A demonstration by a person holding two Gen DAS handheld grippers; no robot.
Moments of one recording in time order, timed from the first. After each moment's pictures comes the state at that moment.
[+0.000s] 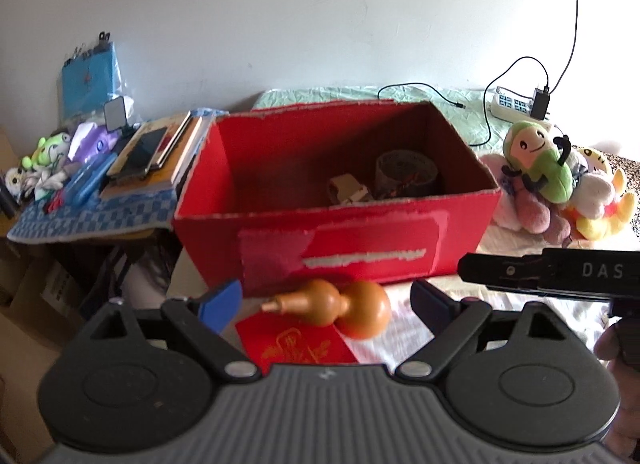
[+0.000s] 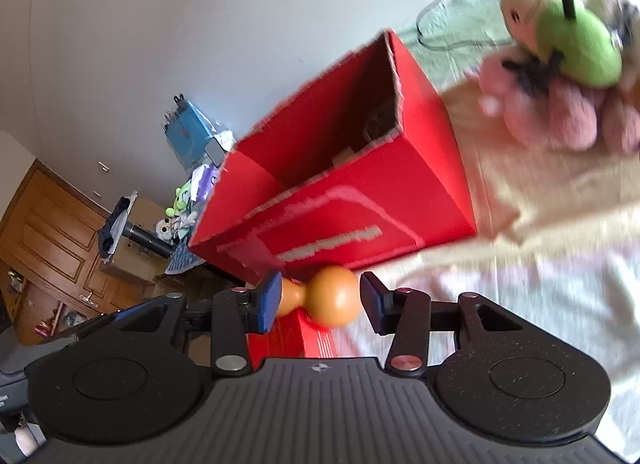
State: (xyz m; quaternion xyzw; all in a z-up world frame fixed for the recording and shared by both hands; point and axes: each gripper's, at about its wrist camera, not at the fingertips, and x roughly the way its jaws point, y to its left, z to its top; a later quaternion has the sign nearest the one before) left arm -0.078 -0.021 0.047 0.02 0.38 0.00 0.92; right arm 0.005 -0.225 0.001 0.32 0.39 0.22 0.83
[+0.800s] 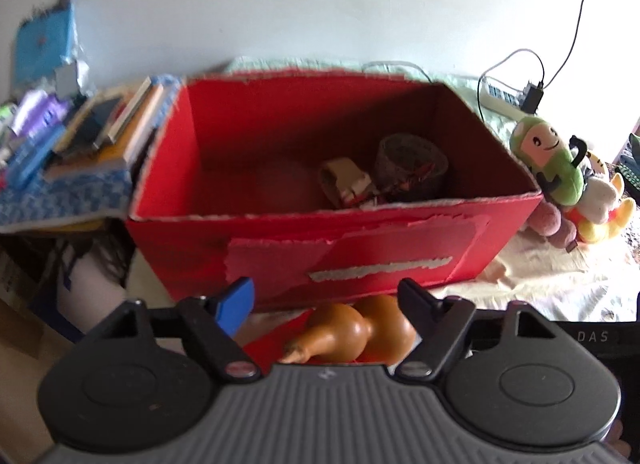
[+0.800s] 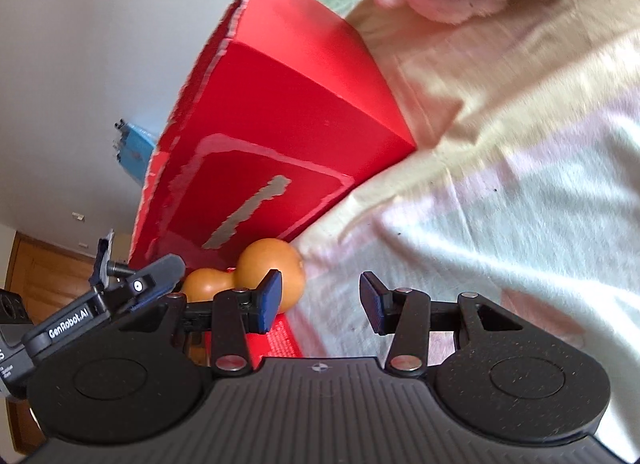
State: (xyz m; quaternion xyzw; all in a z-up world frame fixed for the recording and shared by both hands) left arm -0.013 0.027 0.004 -0.03 0.42 -0.07 0.90; right arm 0.011 -0.233 -0.066 0.42 0.44 0.15 0.78
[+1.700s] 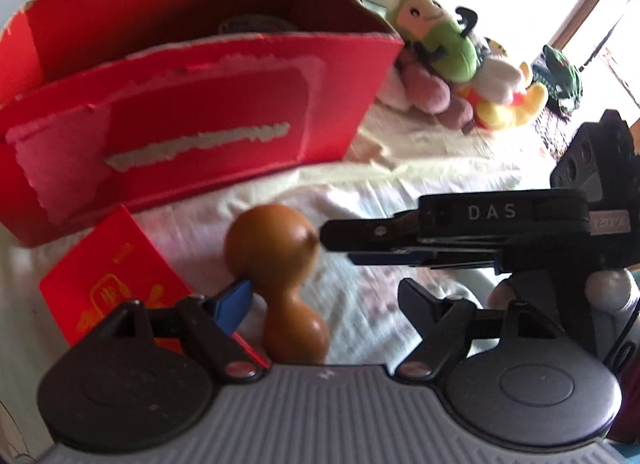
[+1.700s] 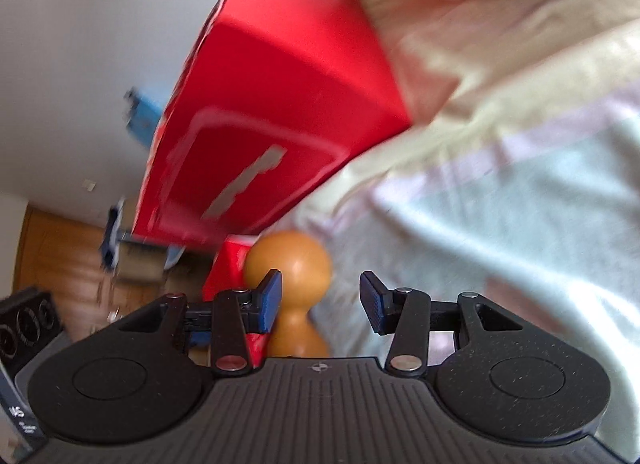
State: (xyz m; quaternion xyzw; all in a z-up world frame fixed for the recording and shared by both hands) left arm -0.039 -0.051 -0.041 -0.02 0.51 -0.23 0.83; right arm 0.012 -0.239 -0.070 0.39 0.49 0.23 0.75
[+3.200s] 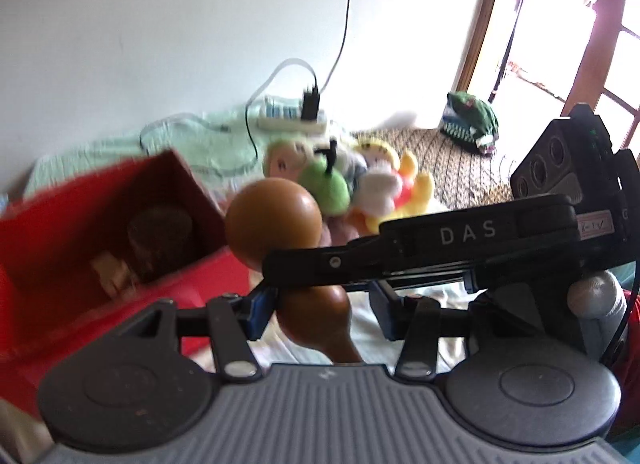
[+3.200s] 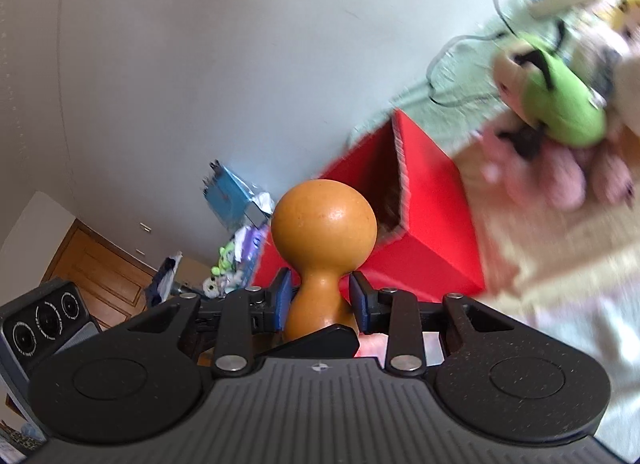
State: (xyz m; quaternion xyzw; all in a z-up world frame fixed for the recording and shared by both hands) left arm -0.045 -0.101 0.065 0.04 0.33 -0.33 0.88; right arm 0.004 -0.277 0.053 0.38 0.31 0.24 0.84
